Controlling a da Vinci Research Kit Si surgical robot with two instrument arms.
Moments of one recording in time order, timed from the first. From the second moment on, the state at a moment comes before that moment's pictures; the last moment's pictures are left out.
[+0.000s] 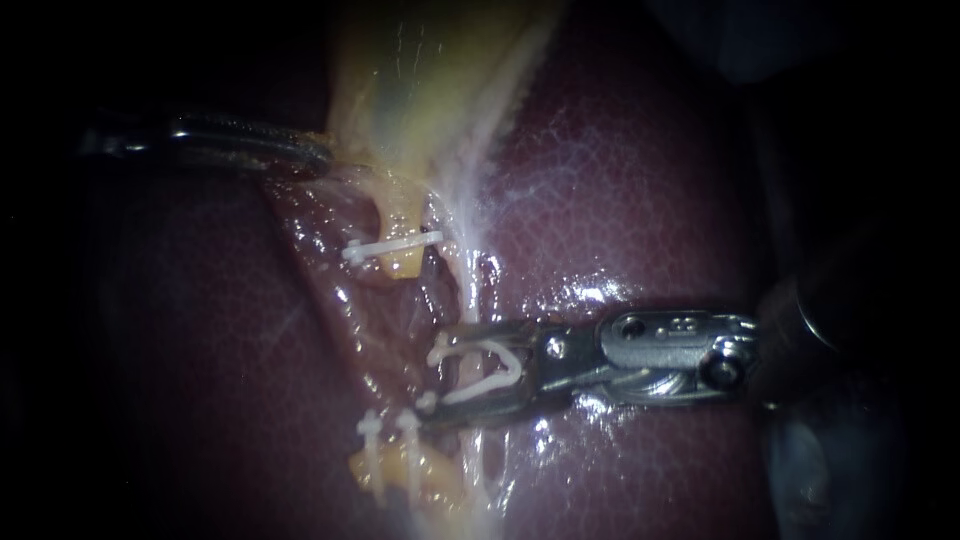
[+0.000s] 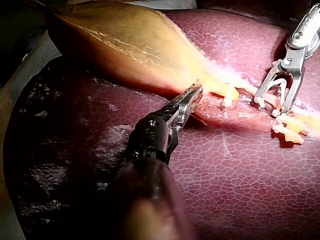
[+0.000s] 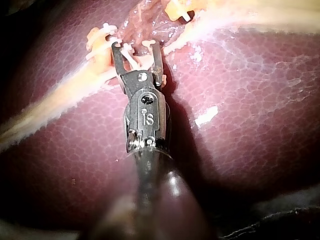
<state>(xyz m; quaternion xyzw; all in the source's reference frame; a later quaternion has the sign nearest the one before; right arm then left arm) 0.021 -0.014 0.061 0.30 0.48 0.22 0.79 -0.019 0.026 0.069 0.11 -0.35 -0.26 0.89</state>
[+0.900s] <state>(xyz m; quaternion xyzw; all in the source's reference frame) 0.015 -0.011 0.060 0.33 0.47 0.26 0.78 -0.019 0.026 0.069 0.11 -0.35 -0.26 0.89</state>
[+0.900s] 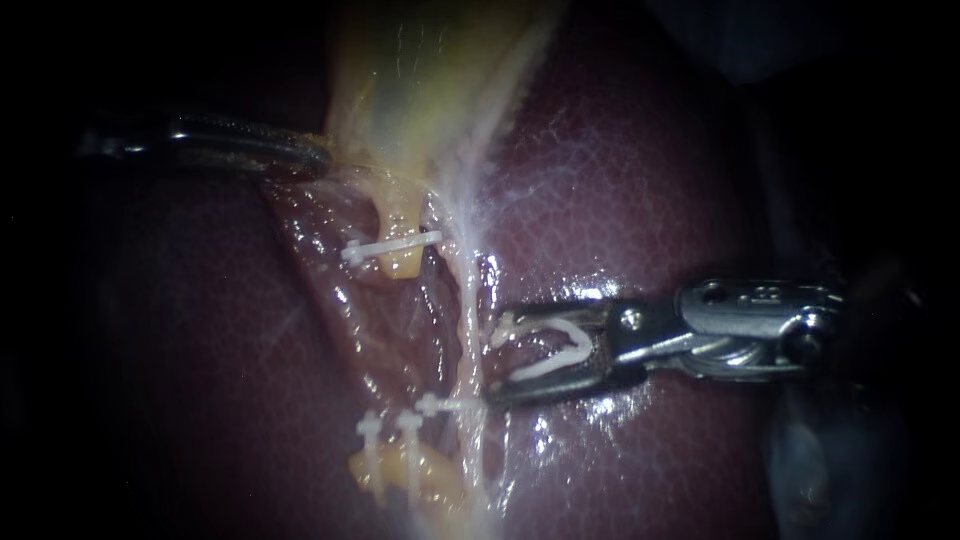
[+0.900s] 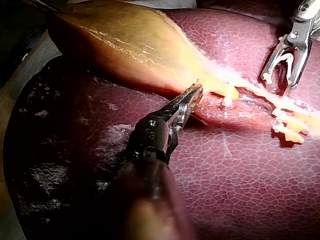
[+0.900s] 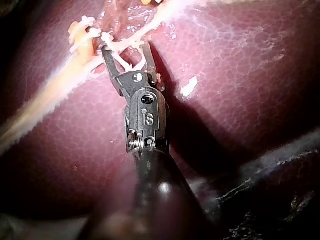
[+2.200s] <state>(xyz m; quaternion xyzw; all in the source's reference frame) 0.020 -0.013 0.058 0.49 0.52 0.34 0.61 -0.019 0.026 0.069 0.11 -0.35 -0.25 0.89</state>
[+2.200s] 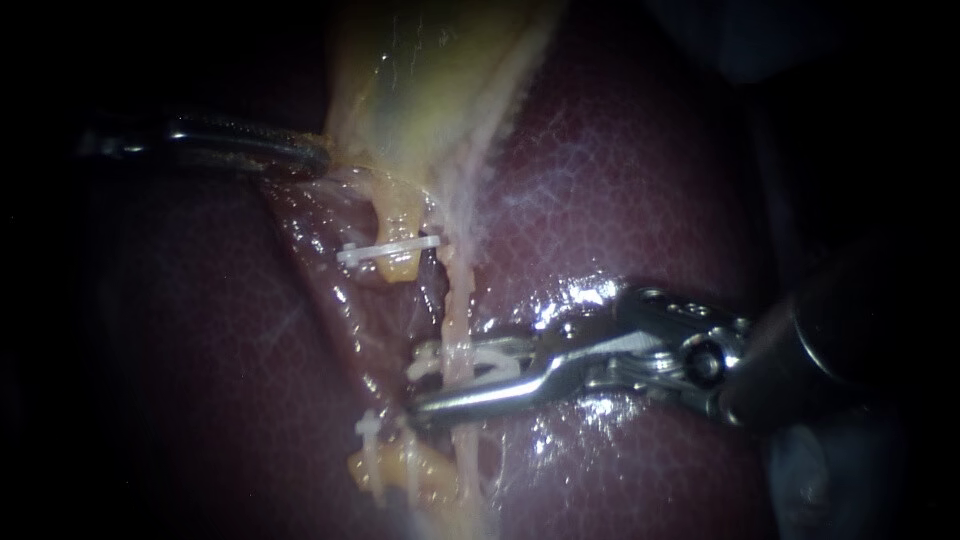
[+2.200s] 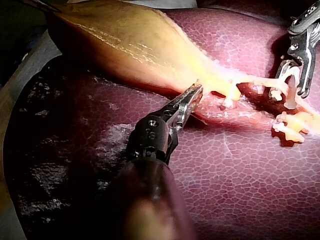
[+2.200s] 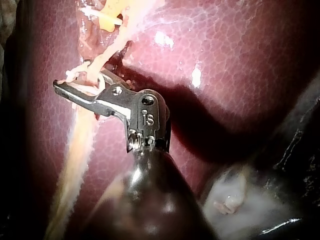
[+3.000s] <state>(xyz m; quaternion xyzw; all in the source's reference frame) 0.020 -0.012 0.058 0.52 0.51 0.35 0.59 -0.019 0.026 0.069 0.11 -0.35 -0.25 0.89</state>
